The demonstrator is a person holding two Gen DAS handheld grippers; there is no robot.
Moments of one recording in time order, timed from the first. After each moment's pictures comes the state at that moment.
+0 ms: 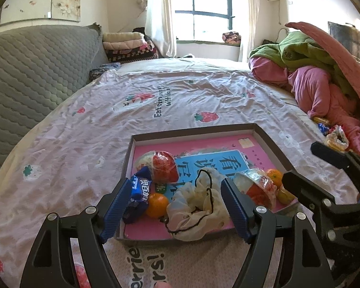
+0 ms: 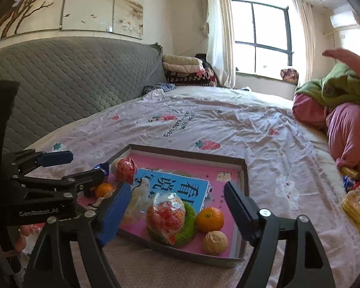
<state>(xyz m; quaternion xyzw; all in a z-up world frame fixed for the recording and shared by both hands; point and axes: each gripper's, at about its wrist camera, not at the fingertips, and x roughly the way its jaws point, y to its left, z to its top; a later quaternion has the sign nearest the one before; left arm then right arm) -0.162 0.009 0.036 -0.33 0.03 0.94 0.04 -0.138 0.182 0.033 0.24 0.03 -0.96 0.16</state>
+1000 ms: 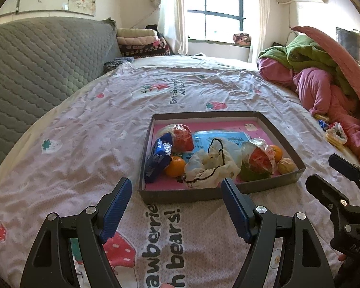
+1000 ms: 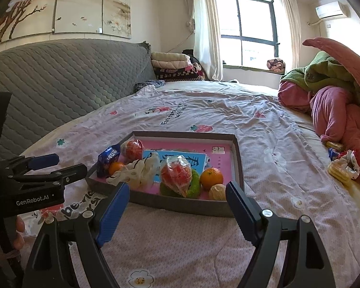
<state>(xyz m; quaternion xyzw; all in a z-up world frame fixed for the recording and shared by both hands) -0.094 -0.019 0.029 -0.33 0.00 0.94 0.01 -0.070 0.183 0.027 0.27 0.00 -0.96 0.13</state>
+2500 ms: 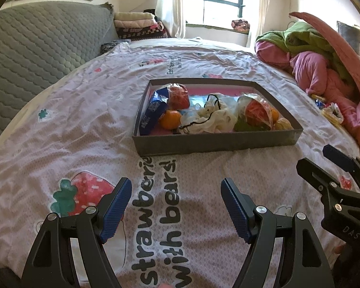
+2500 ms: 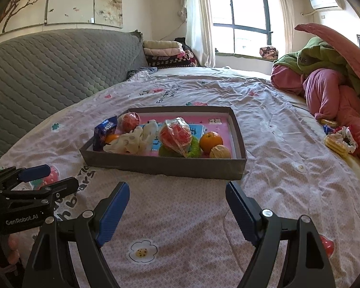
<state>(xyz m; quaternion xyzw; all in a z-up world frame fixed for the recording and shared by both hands) -0.061 -0.018 -0.017 -0.38 0.00 0.93 0.02 -0.047 0.176 -0.011 0.30 0.00 -0.95 0.10</state>
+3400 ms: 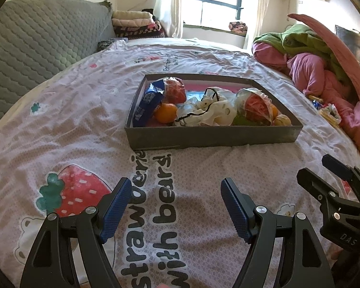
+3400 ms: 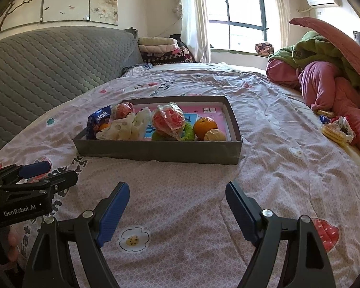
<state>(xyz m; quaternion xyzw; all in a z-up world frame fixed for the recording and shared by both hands) -0.066 -0.021 -0.035 -0.38 -0.02 0.93 0.04 -0.043 0.181 -0.029 0.31 0.00 -0.95 0.09</state>
